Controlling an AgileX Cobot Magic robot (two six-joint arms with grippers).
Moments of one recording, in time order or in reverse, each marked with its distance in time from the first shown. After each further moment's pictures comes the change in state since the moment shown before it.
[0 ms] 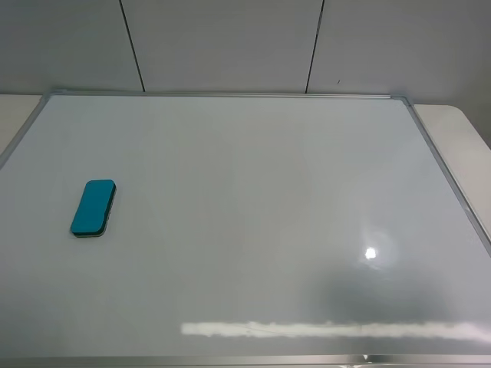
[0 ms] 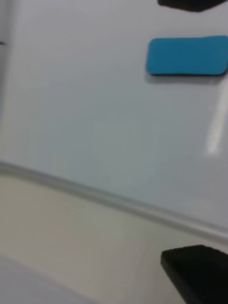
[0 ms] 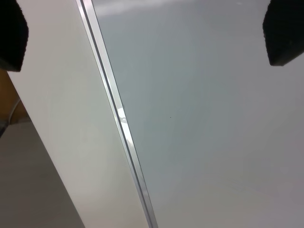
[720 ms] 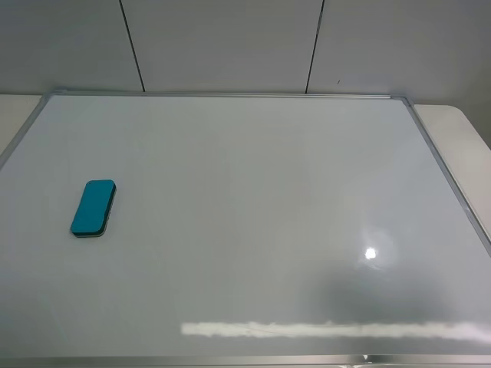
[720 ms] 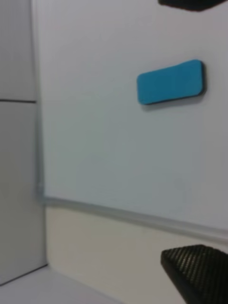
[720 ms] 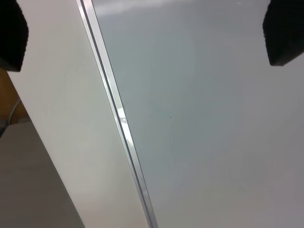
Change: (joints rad) left arm -0.165 -0.417 0.070 0.024 0.164 0.059; right arm 0.000 0.000 0.000 0.000 0.000 0.000
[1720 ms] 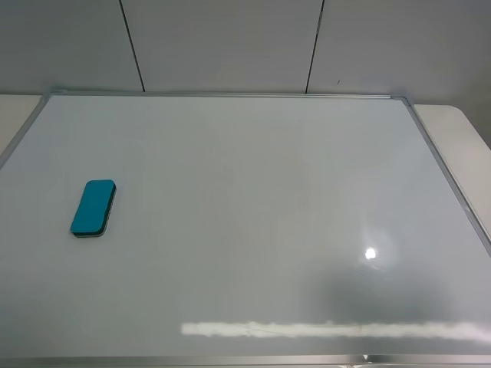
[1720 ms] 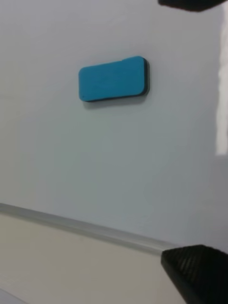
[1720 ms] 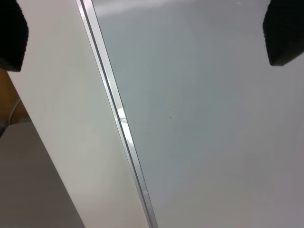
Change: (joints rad) left arm -0.001 -0.038 0.113 0.012 0.101 -0.059; right arm 0.000 0.000 0.000 0.000 0.000 0.000
